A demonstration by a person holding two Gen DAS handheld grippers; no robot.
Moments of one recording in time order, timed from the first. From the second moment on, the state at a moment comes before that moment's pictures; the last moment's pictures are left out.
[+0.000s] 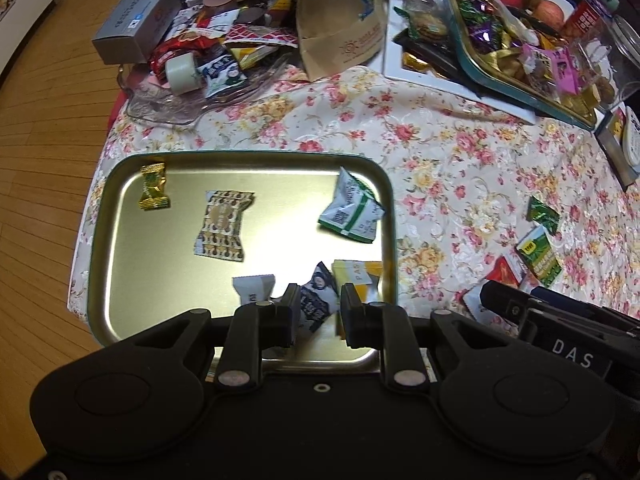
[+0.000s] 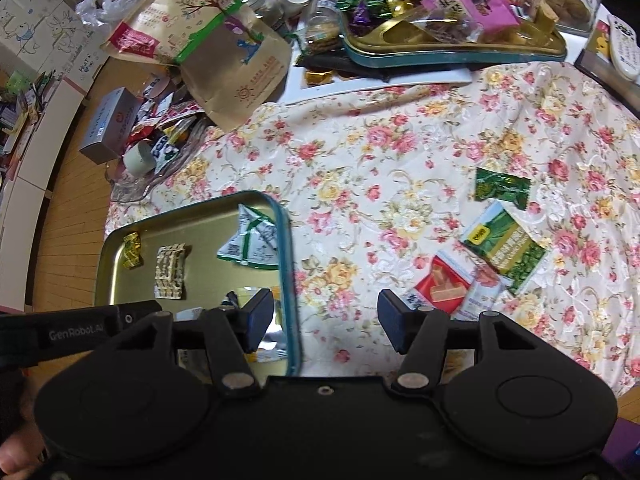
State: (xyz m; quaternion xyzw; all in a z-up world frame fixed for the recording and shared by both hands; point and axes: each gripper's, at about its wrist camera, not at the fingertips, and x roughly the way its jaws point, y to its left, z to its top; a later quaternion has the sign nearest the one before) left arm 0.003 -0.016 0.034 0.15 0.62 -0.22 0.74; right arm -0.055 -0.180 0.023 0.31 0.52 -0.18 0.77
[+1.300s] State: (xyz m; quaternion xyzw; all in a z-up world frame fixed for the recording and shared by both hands) left arm -0.025 -0.143 0.001 0.18 0.62 -0.31 0.70; right arm -0.140 -0.323 -0.013 0.45 0.47 -0.32 0.69
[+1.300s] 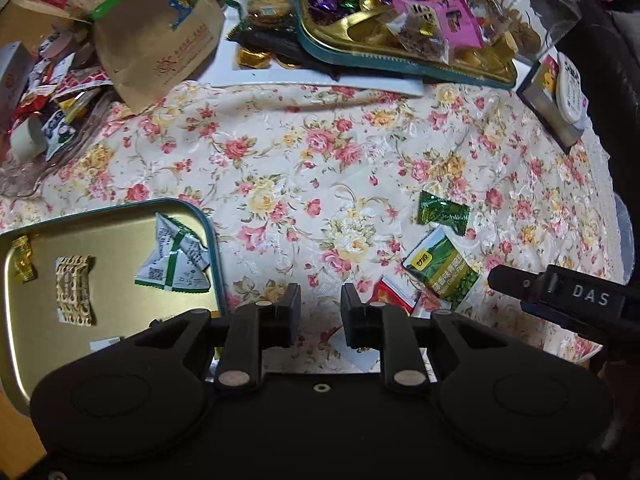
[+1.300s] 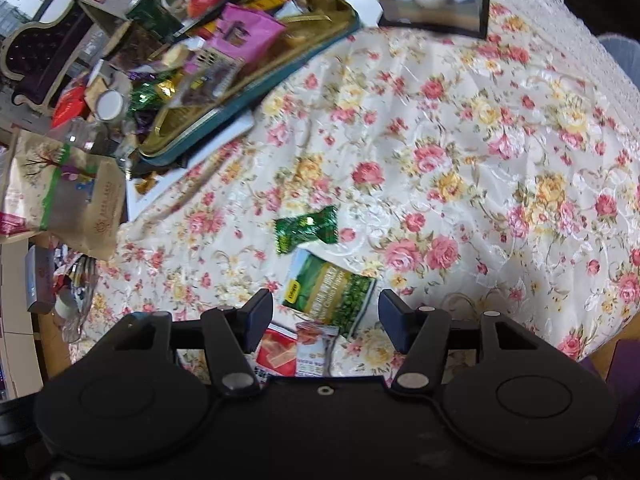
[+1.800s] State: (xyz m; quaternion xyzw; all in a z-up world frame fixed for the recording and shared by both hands) left arm -0.072 -0.189 -0.063 0.28 0.62 -0.37 0.63; right arm -0.142 -0.333 -0.047 0.45 0.49 -0.33 0.68
